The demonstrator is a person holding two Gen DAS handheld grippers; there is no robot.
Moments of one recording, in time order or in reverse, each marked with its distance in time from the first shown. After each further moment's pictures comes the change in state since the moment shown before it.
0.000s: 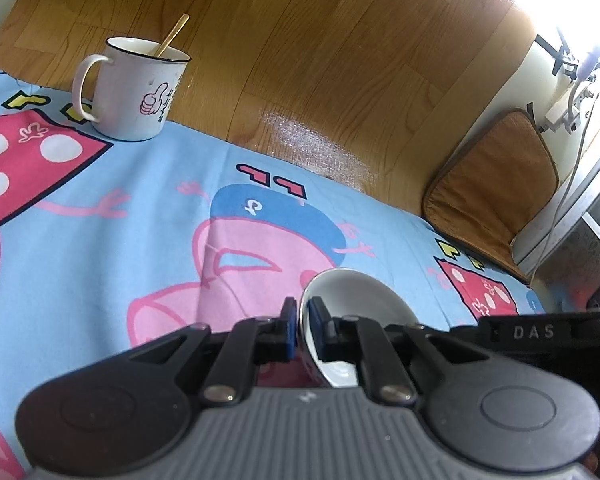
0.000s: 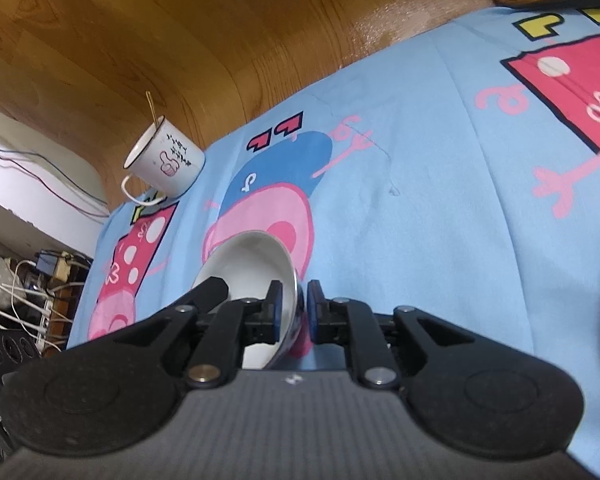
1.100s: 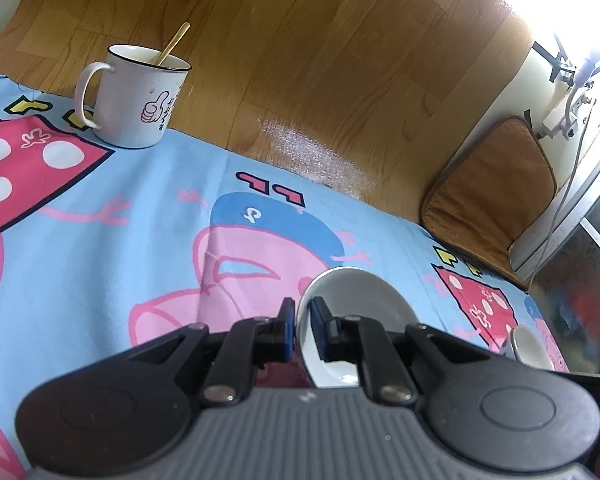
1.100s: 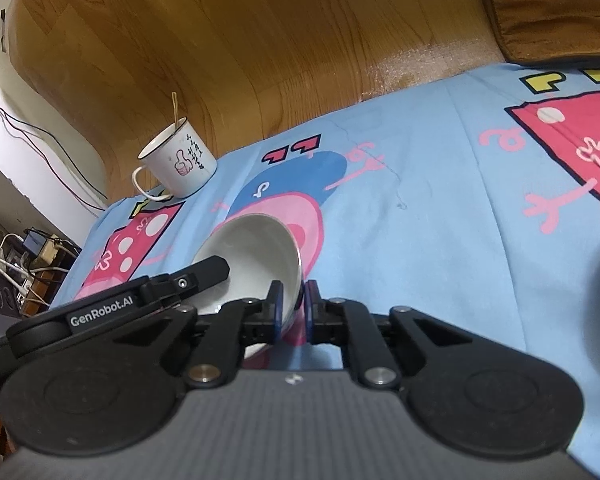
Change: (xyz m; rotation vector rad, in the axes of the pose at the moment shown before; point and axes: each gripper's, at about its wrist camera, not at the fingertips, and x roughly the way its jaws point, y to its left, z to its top) left arm -0.003 0.000 0.000 -0.001 -0.022 -0.002; right arm -0.006 0.015 -0.027 -0.161 -0.121 -0.043
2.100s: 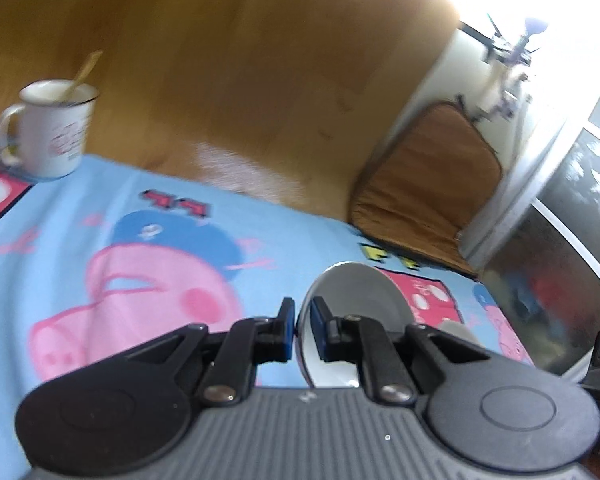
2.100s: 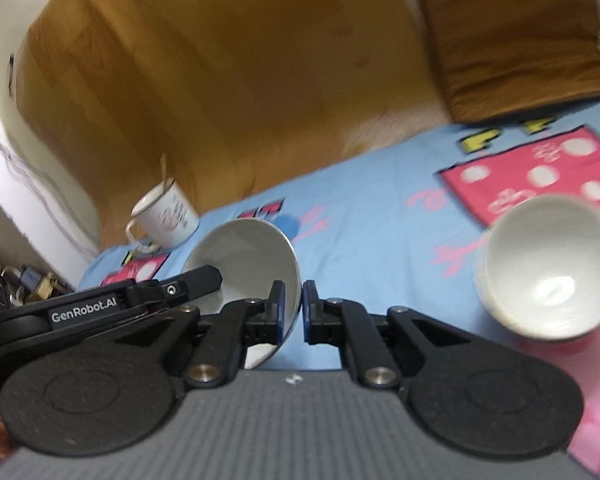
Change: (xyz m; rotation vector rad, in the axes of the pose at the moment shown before) left arm -0.003 -0.078 0.004 0.103 -0.001 -0.118; right arm -0.064 -0.031 -0.002 0.012 -0.198 -0.046
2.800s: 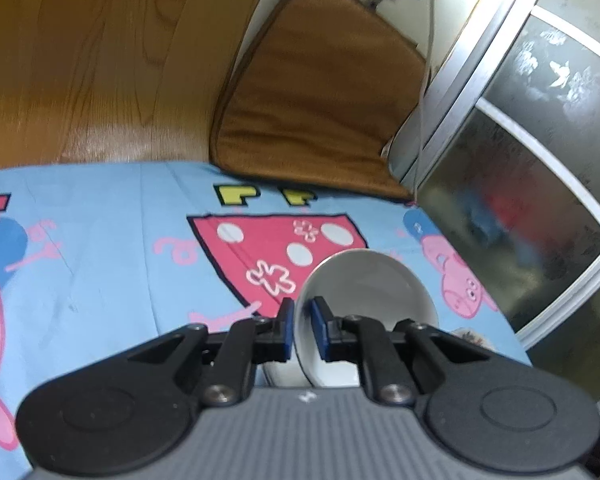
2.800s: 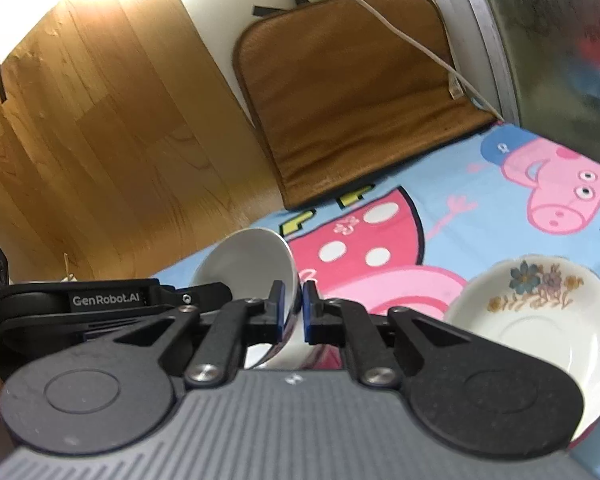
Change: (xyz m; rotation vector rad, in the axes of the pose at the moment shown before) left arm 0.111 -0.129 -0.010 0.158 0.227 -0.101; right arm -0.068 -0.113 0.010 0.109 -0.207 -0.218
